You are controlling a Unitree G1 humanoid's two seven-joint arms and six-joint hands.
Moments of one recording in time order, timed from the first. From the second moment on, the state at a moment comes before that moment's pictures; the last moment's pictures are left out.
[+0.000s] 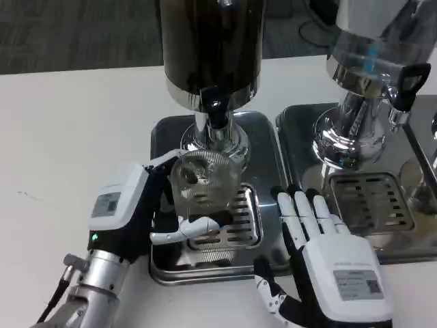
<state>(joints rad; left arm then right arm) -0.39 0.35 -0.38 1.05 0.72 -0.77 0.78 0.40 -0.20 0.53 -0.25 -1.19 0.21 -0.37</state>
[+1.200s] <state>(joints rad) -0.39 0.36 -0.44 1.12 0.70 -0.74 0.83 0.38 -0.21 0.52 -0.25 -1.15 0.20 -0.37</state>
